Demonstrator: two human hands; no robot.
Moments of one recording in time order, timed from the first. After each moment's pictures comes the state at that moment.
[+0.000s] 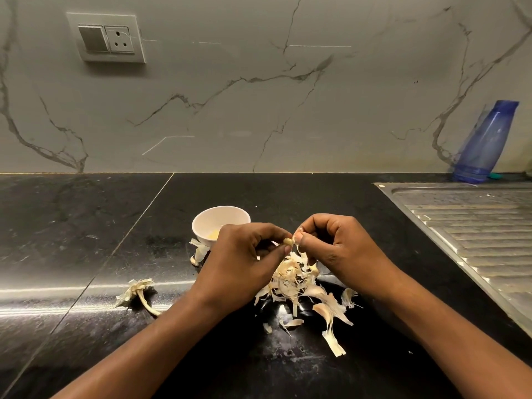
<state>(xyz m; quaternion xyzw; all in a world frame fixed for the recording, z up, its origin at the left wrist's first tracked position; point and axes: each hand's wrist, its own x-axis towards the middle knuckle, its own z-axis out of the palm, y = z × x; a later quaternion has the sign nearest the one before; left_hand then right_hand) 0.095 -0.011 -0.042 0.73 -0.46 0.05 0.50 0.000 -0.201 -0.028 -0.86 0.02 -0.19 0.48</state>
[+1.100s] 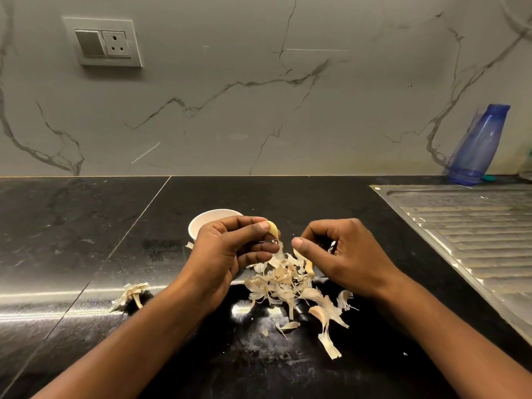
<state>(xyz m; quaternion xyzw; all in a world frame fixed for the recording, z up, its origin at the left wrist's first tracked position) 0.107 -0.010 -0.031 0.53 -0.19 -0.26 0.78 -0.005 -0.212 -0.030 -0.92 0.00 -0.24 0.31</state>
